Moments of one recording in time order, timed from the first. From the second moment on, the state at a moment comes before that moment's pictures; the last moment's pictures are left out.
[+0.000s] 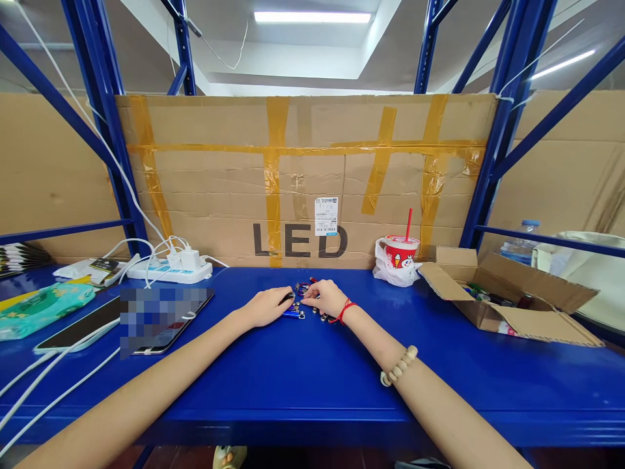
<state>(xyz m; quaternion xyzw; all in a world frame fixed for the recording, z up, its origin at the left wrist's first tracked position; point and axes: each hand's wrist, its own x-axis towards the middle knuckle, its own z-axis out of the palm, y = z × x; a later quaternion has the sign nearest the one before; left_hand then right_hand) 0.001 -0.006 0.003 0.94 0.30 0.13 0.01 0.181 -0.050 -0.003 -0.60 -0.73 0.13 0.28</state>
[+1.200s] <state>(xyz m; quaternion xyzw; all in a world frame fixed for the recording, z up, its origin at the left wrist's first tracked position) 0.001 -0.006 0.002 0.94 0.30 0.13 0.02 0.167 -0.051 -0.005 -0.51 -0.75 0.02 0.42</state>
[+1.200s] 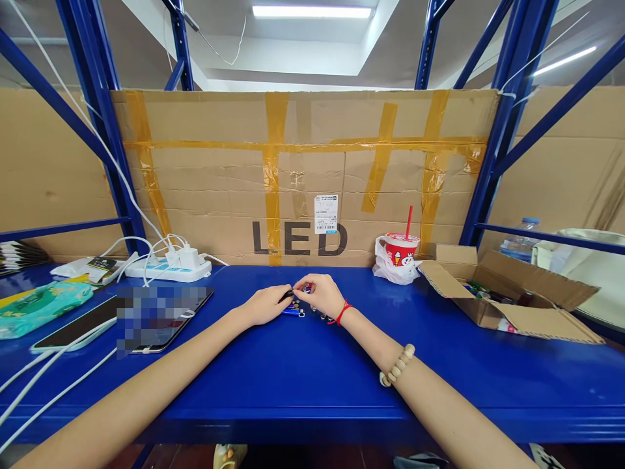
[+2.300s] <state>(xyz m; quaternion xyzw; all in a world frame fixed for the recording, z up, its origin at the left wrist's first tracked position) 0.001 -0.006 0.003 0.94 0.31 0.12 0.02 0.167 -0.052 -0.006 -0.52 -0.75 0.05 0.41</state>
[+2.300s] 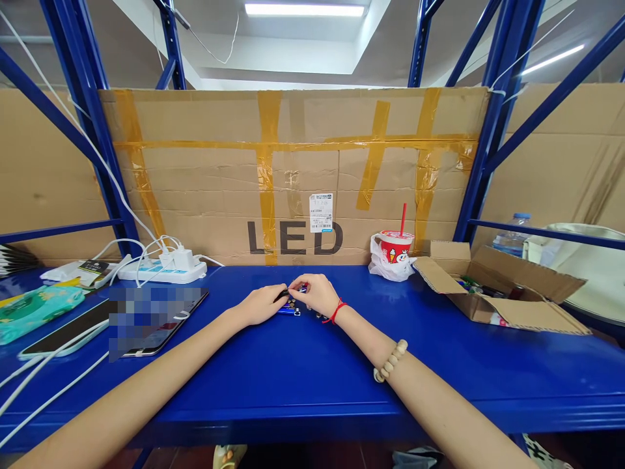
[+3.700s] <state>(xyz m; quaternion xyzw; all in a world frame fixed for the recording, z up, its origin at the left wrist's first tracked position) 0.002 -0.006 0.003 0.94 0.31 0.13 0.01 0.163 -0.062 0.008 -0.59 -0.76 0.00 0.26</state>
